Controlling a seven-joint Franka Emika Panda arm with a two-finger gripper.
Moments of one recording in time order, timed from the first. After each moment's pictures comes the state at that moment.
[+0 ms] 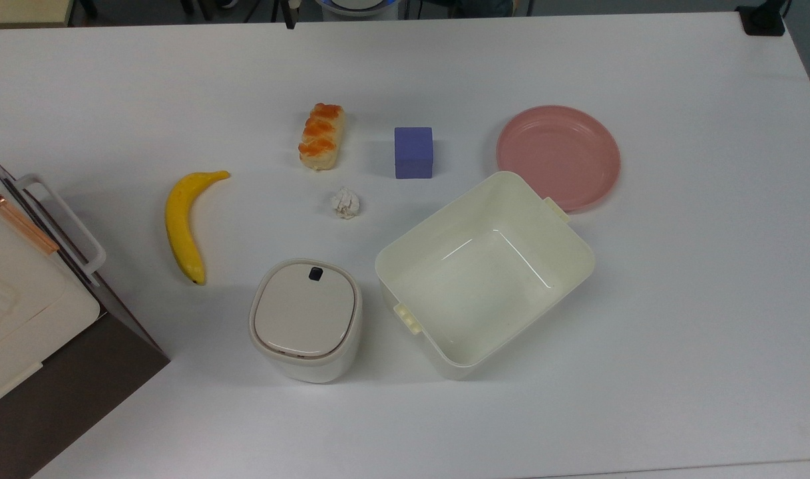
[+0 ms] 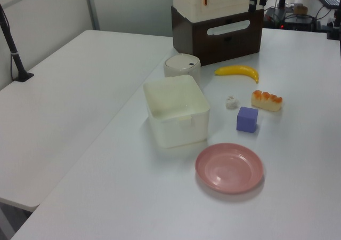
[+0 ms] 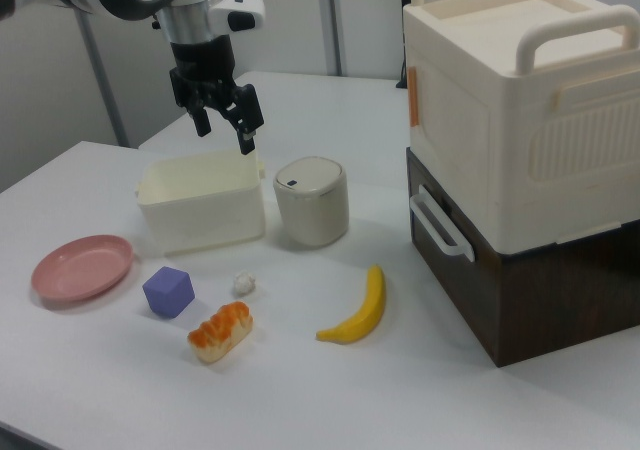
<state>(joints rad) -0.19 0.01 0.04 -1.55 0.06 1.64 0.02</state>
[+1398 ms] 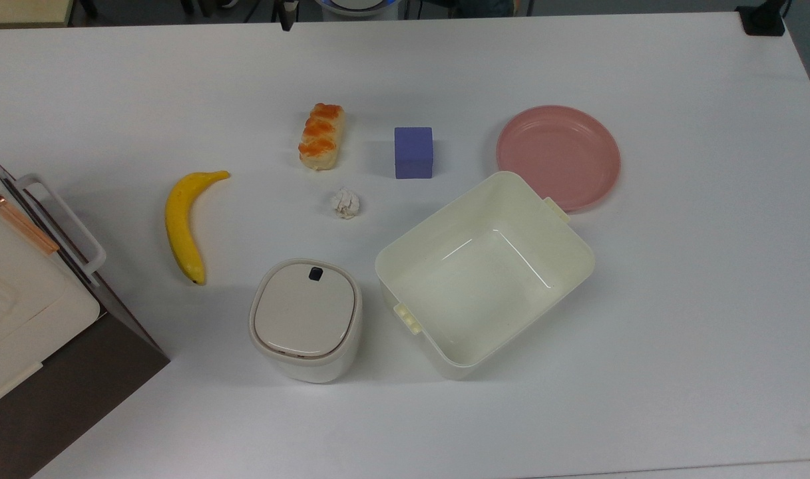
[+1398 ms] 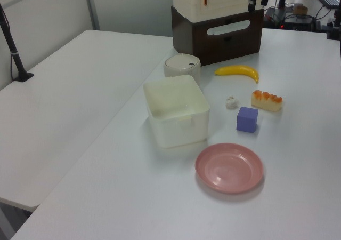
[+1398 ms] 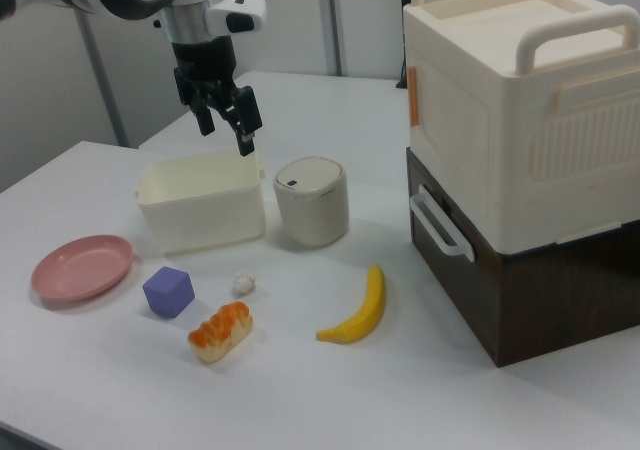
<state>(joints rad) -0.19 0.01 0.04 -1.55 0.05 1.64 0.11</state>
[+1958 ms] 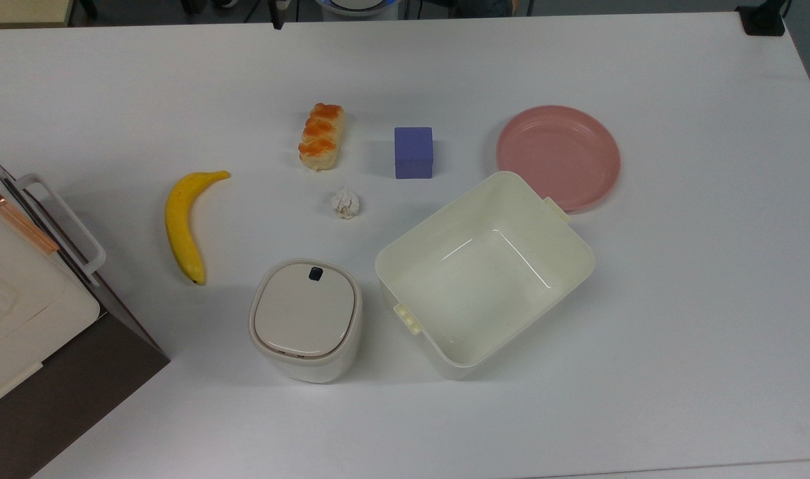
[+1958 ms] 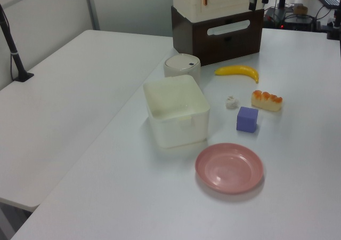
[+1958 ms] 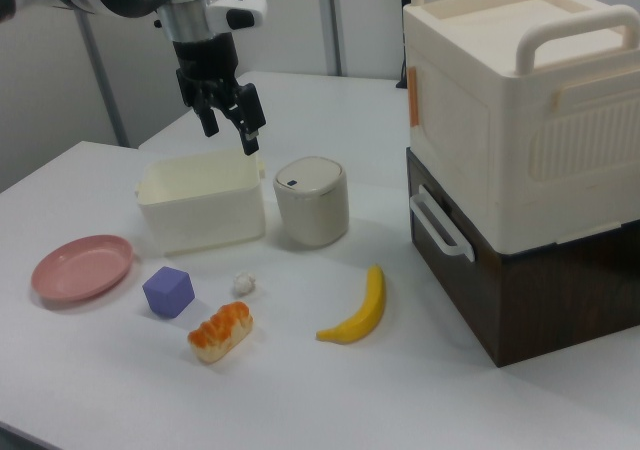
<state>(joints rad) -0.19 0.00 0.04 -1.55 0.02 1.64 0.11</state>
